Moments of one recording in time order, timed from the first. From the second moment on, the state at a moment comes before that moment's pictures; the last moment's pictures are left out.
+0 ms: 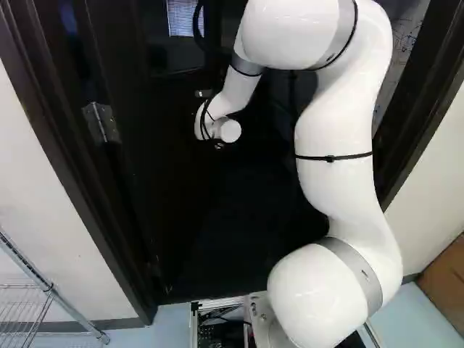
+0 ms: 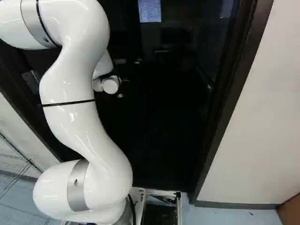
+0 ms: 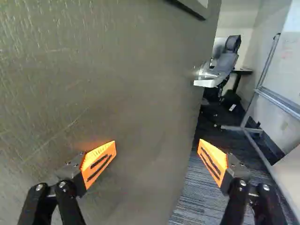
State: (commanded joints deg) arm 15.8 -25.8 -57.6 1.8 50.6 0.0
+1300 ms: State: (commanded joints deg) arm 19.6 -33.3 -67.3 -7.6 50.6 0.0
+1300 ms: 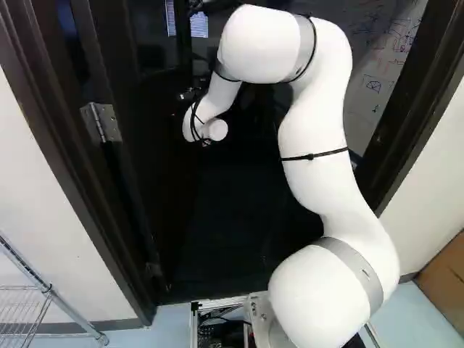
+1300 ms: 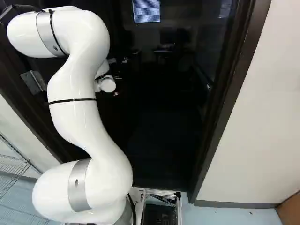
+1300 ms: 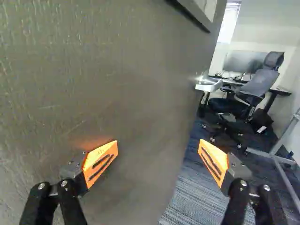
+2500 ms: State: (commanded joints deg) arm 24.6 -34.2 -68.5 -11.2 50.6 0.0
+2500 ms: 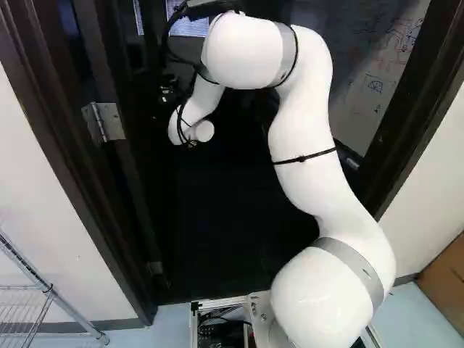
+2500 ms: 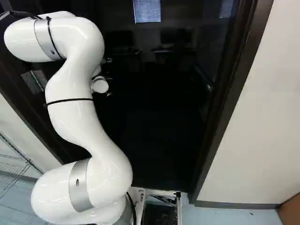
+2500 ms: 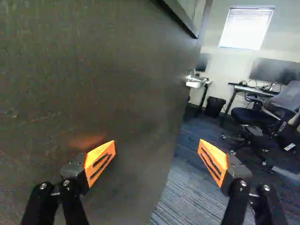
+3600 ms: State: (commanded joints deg) arm 27.0 -30.6 -63.8 -14.9 50.6 0.0
